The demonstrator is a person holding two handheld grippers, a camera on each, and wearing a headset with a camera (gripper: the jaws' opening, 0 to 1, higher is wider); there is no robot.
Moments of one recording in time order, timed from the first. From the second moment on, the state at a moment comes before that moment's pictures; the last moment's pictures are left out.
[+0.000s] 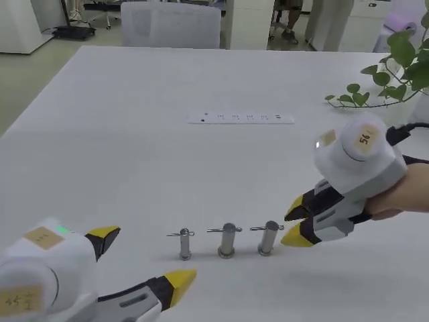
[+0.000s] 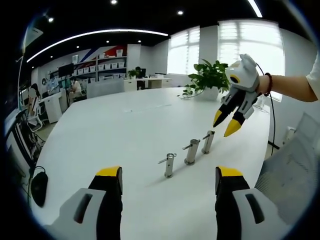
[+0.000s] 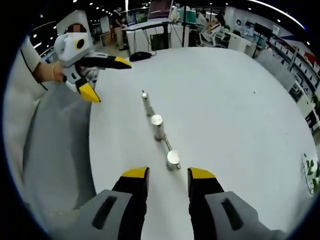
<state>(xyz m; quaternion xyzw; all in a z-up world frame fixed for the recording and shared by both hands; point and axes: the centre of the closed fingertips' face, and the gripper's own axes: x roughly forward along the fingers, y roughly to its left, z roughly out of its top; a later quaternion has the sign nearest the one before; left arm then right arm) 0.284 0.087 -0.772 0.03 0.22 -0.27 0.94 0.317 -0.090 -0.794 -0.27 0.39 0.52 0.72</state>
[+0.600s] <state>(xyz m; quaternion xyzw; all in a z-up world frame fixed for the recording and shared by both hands) 0.276 0.112 -0.771 0.02 0.24 -0.28 0.93 0.300 -0.110 -0.762 -0.11 0.33 0.41 0.84</state>
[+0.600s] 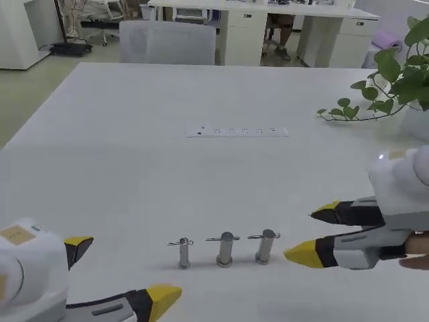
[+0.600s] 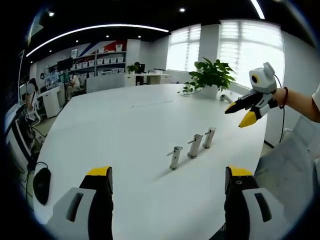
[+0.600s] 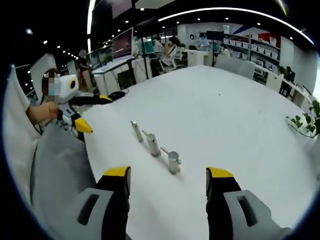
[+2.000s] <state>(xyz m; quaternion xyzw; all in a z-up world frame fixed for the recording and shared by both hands) 0.245 0.124 -0.763 0.02 0.24 -0.27 0.93 0.254 -0.120 -0.773 -0.06 0.29 0.39 0.87</state>
